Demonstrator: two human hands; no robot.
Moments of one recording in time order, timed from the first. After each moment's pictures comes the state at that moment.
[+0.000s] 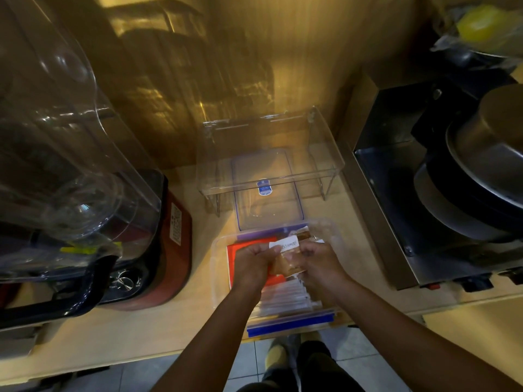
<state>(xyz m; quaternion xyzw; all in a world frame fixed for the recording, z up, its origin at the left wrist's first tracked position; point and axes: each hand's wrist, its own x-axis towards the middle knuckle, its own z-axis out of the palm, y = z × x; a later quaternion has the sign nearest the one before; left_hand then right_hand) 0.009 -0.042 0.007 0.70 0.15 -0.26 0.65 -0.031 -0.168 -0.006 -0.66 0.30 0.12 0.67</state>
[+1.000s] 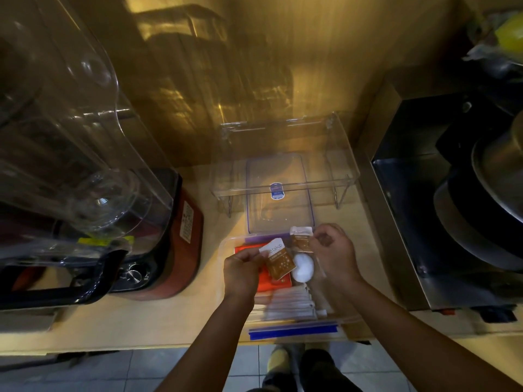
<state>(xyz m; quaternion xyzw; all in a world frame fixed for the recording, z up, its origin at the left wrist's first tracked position) 0.009 -0.029 0.007 0.70 0.23 -0.16 0.65 -0.006 -0.188 -0.005 -0.76 0.26 -0.08 0.60</state>
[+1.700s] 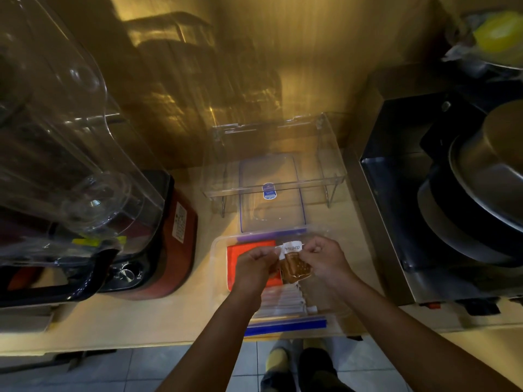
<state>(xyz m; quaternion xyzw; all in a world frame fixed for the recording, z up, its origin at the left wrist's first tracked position) -0.001 -0.056 0.016 0.68 0.18 -0.24 0.67 -0.017 -0.198 -0.010 -0.74 0.27 0.06 0.62</state>
